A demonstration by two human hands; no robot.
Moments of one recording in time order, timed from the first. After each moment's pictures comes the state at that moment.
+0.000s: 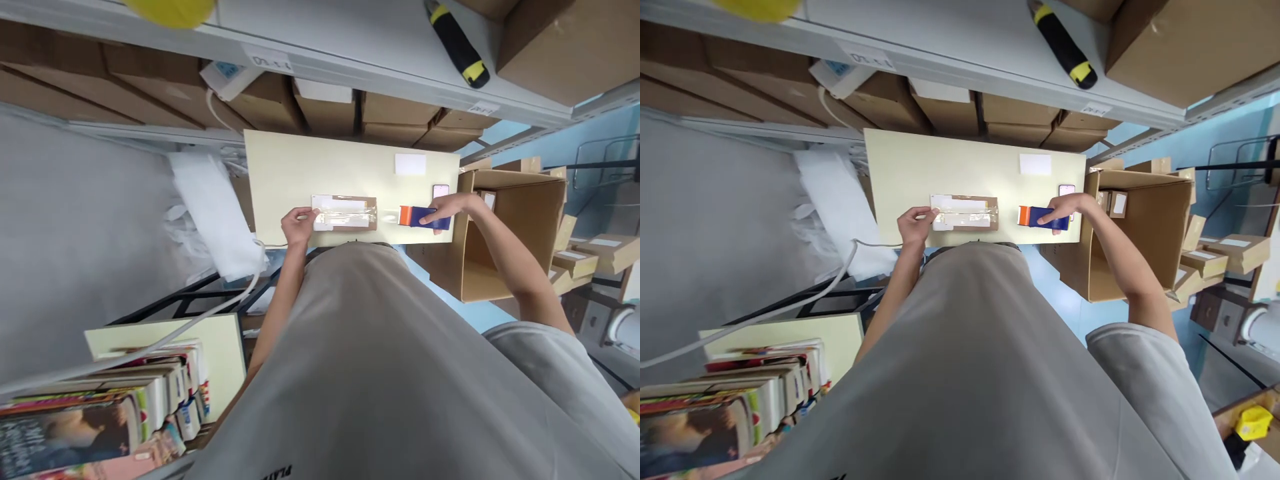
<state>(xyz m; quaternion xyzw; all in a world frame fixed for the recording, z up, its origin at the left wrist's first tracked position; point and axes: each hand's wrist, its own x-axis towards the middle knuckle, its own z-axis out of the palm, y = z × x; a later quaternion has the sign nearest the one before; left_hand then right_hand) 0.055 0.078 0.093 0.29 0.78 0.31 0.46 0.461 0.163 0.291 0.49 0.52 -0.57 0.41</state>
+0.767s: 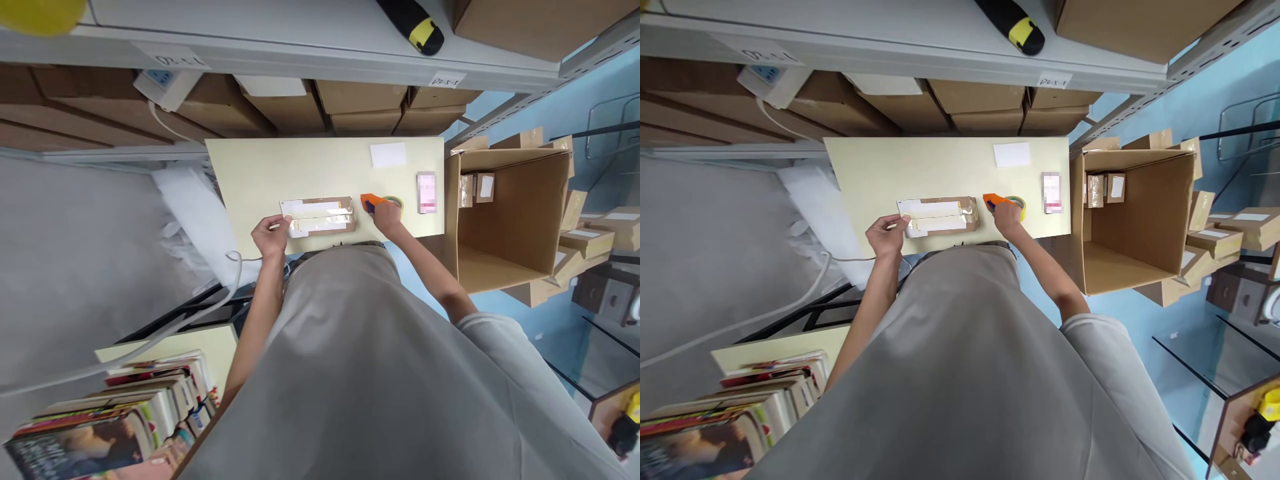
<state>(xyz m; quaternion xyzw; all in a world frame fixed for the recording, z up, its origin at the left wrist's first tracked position) 0.065 0.074 0.102 0.32 0.81 0.28 0.39 0.380 0.085 0.146 0.68 0.55 -0.45 0.20</state>
